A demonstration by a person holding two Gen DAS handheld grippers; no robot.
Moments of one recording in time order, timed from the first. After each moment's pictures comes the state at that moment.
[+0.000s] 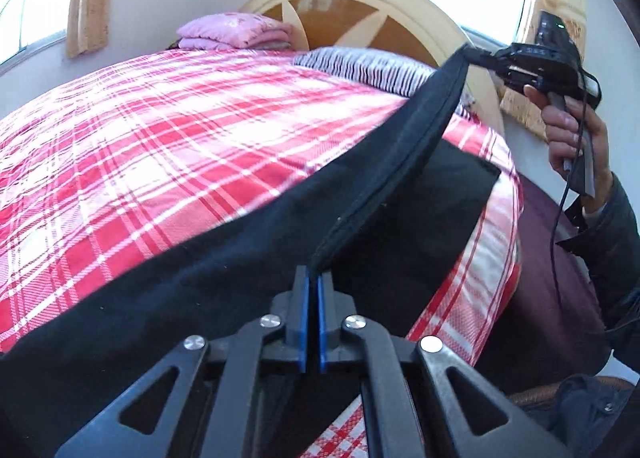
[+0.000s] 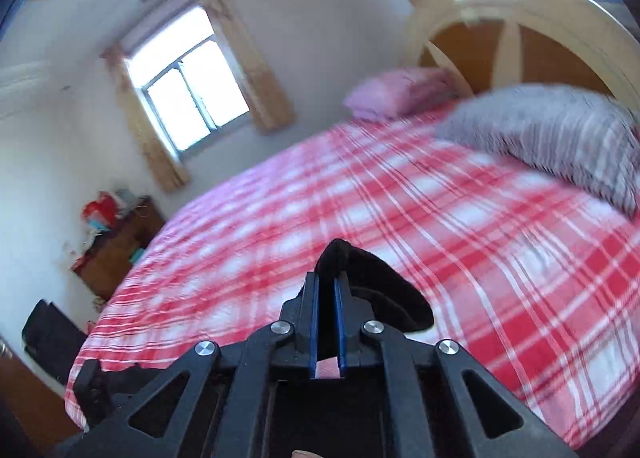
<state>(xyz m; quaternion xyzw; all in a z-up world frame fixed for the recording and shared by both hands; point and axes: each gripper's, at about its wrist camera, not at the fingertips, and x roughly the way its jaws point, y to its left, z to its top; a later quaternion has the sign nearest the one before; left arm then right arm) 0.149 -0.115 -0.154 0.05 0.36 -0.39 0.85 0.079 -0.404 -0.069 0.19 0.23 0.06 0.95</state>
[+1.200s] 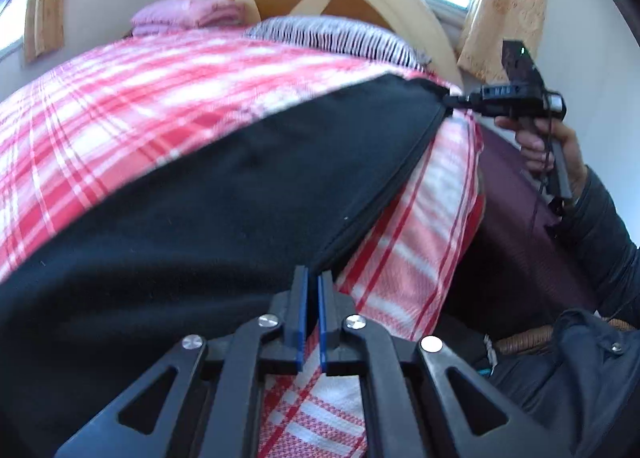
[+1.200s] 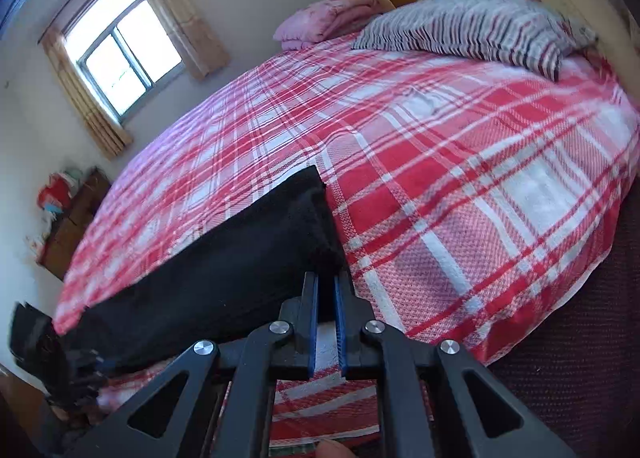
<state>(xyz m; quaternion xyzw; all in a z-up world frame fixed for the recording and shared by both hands) 0.118 -0.132 -0.191 0.09 0.39 -0.45 0.79 0.010 -0.454 -0.179 0.24 0.37 -0.03 0.90</state>
